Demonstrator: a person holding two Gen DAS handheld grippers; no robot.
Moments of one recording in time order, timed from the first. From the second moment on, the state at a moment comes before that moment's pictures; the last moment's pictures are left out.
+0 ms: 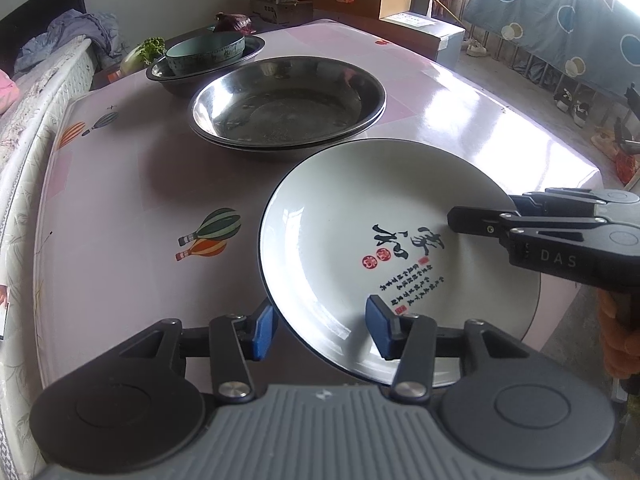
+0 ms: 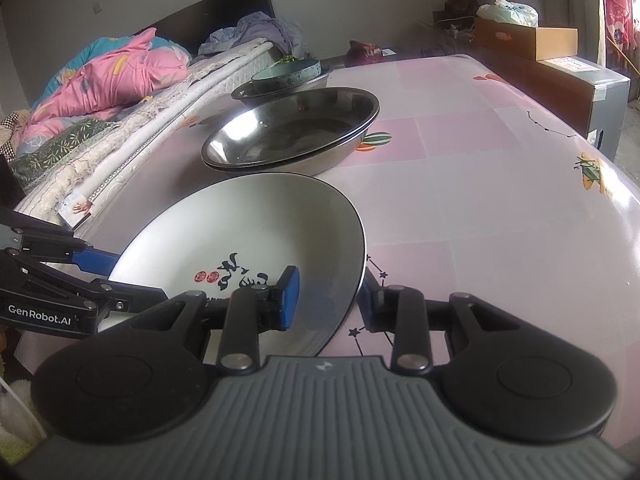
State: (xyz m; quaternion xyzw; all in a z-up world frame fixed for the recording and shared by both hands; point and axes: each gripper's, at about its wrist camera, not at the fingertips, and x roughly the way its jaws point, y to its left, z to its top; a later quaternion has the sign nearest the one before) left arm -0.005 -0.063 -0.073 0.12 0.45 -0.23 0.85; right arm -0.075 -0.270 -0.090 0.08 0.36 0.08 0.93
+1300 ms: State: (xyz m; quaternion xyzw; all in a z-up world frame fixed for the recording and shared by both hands) left arm 0.007 -0.063 -0.078 0.08 0.46 -0.24 0.85; right arm -0.080 -0.260 -0.095 0.07 0.34 0.08 0.94
